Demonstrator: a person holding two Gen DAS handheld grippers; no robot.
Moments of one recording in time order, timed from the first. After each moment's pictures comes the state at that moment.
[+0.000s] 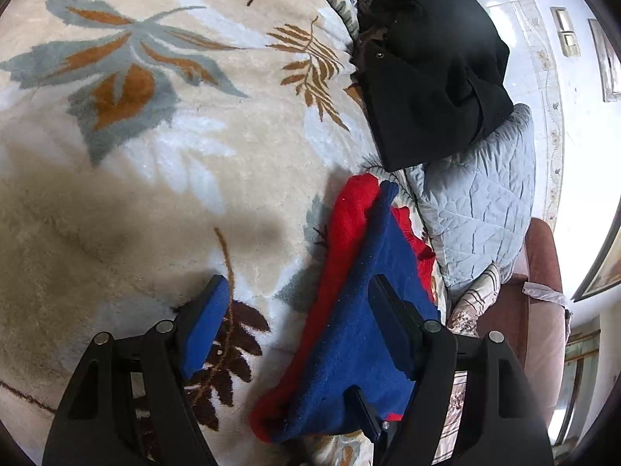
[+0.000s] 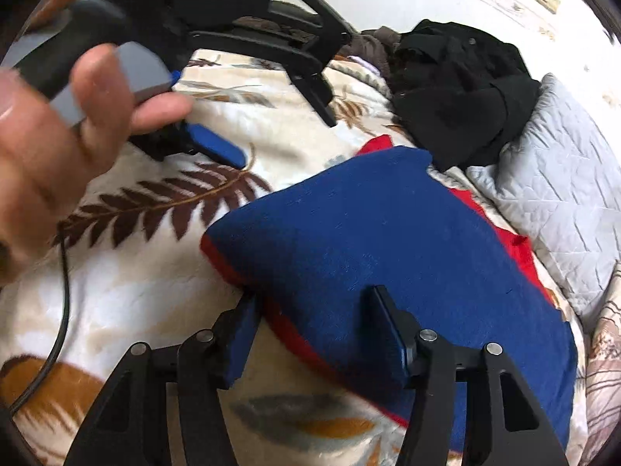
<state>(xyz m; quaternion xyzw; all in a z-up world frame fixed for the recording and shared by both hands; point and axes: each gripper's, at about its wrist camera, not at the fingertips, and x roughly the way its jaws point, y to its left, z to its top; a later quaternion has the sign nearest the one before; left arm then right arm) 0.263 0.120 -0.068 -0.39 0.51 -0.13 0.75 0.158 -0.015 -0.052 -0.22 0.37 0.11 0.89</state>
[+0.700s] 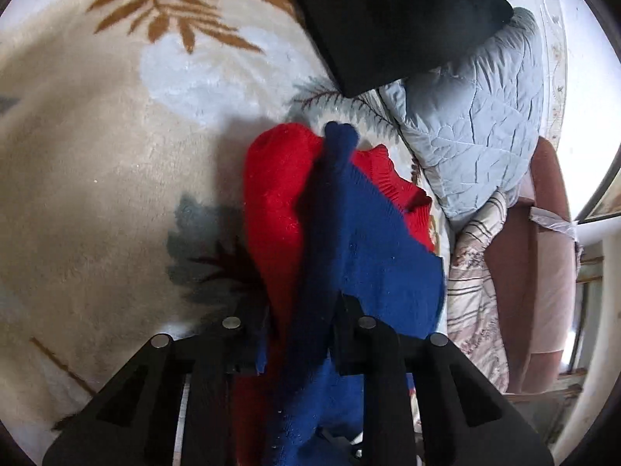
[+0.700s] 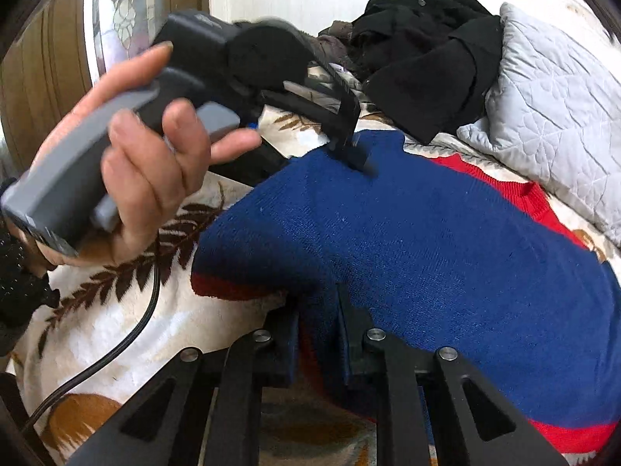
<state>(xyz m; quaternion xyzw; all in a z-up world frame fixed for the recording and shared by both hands) 0.342 0.032 -0.074 -0.30 0.60 -0.24 0.70 0.178 -0.062 -0.044 -0.07 0.38 0.15 0.91</state>
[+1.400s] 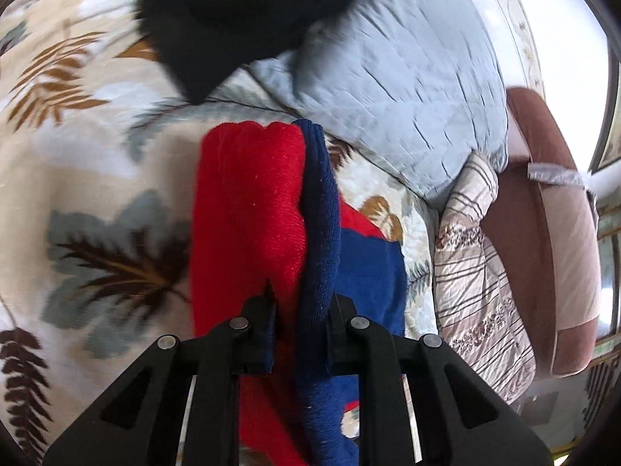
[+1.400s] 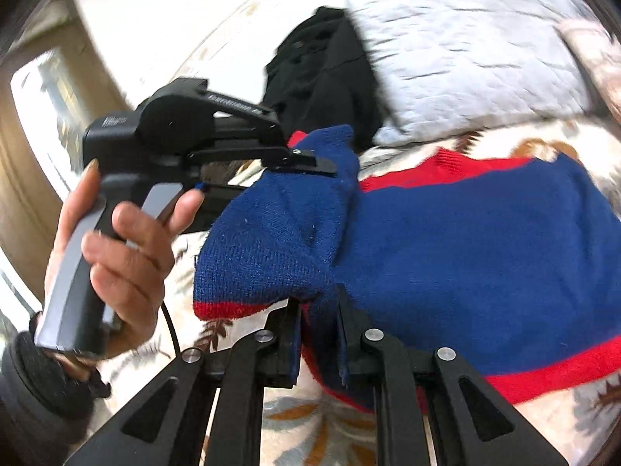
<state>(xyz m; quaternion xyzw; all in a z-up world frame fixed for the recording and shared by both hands) 0.309 -0.091 0.015 -0.20 0.57 -0.25 0.75 0.146 -0.198 0.002 0.23 0.32 0.12 0.91</state>
